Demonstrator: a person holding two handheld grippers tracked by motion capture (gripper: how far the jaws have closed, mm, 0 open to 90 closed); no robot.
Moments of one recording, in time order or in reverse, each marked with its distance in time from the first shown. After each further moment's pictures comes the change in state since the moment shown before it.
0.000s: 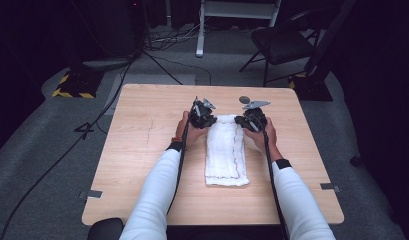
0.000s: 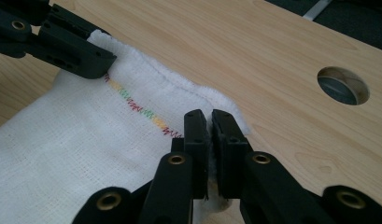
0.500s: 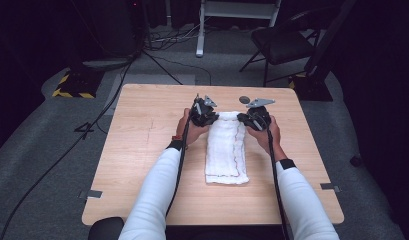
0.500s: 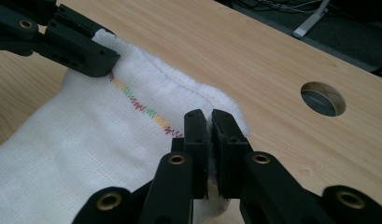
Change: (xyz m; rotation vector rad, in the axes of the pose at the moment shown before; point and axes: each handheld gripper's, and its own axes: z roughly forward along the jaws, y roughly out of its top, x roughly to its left) left arm -0.005 0.010 -0.013 -0.036 -0.005 0.030; right arm 0.000 0.007 -0.019 -0.035 -0.010 -0.021
